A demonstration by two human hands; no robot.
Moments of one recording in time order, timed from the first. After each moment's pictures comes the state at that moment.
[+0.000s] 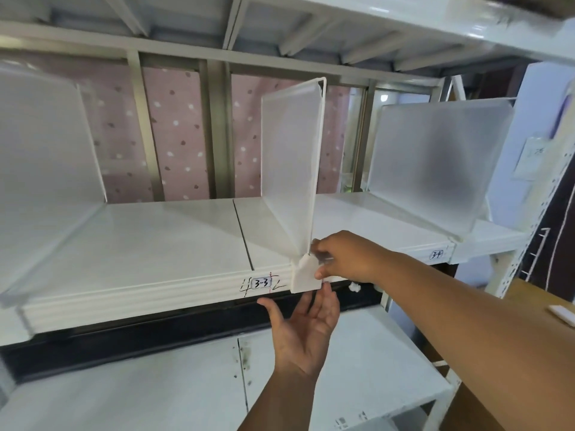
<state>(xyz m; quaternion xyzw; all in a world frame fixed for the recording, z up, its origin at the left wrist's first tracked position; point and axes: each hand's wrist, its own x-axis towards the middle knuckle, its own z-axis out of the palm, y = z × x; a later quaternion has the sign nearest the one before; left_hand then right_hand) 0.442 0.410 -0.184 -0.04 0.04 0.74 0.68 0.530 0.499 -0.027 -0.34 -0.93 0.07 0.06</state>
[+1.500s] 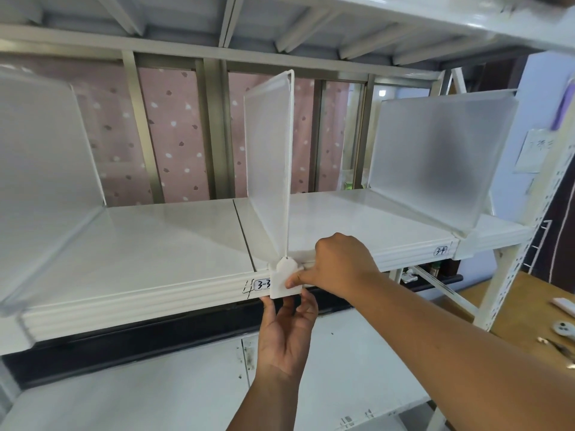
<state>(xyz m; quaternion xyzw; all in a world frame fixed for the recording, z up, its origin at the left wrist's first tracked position) 0.412 0.398 -0.174 -0.10 0.01 0.75 0.65 0.502 0.473 -0.049 -0.44 -0.88 -0.08 0.18</state>
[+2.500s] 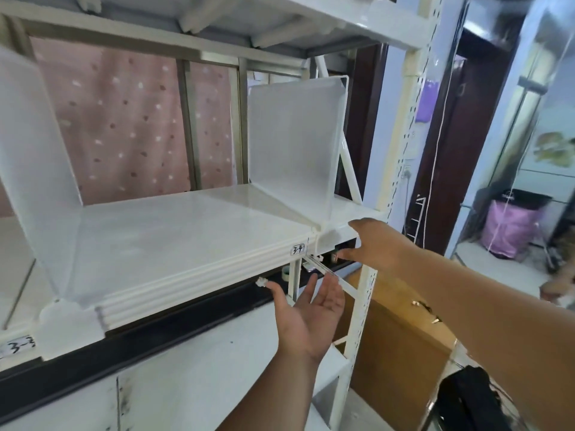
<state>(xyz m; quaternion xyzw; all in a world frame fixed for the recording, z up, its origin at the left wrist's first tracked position) 0.675 0.543 -0.164 -0.04 0.13 0.62 0.77 0.818 0.613 -0.036 -0.61 -0.78 0.01 0.13</state>
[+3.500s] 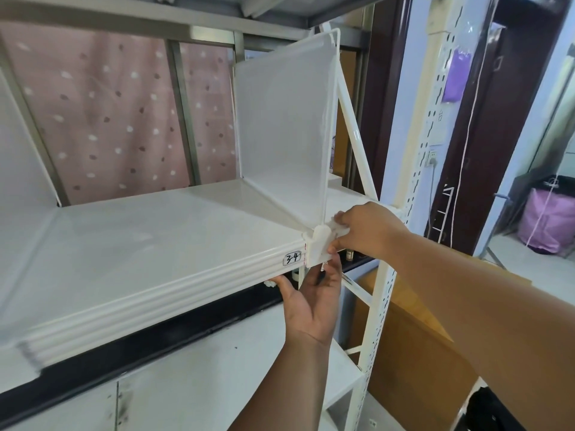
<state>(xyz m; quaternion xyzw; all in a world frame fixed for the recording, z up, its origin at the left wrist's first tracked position) 0.694 0.635 -0.167 -0.05 0.02 0.66 0.75 0.812 0.719 -0.053 -0.56 -0.81 -0.05 0.13</state>
